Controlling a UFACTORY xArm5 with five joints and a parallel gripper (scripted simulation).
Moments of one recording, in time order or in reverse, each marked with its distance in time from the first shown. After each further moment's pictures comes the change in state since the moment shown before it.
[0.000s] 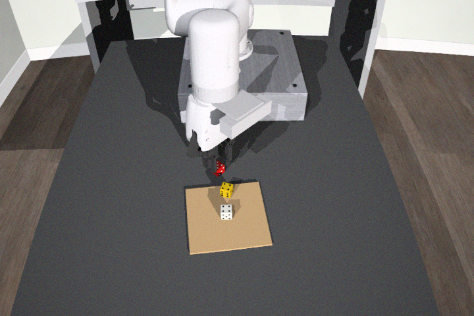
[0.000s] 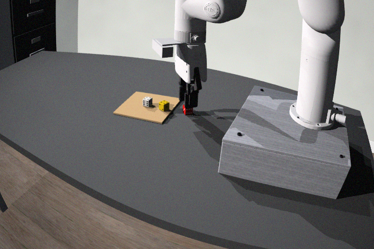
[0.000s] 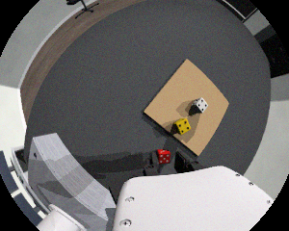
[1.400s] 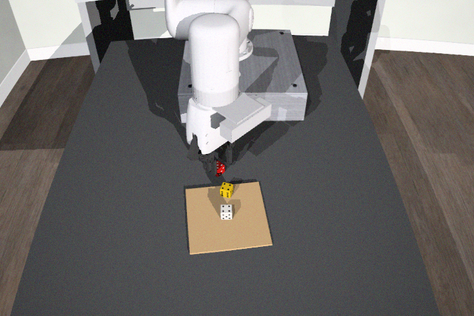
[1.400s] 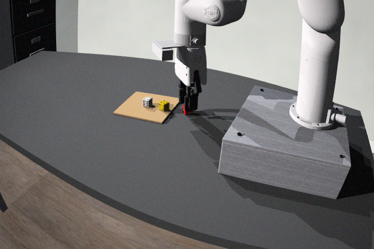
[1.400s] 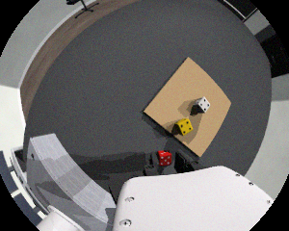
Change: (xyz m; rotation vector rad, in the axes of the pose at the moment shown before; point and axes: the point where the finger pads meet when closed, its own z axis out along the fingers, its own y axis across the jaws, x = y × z) arm 0.000 0.000 0.007 0.000 0.000 0.000
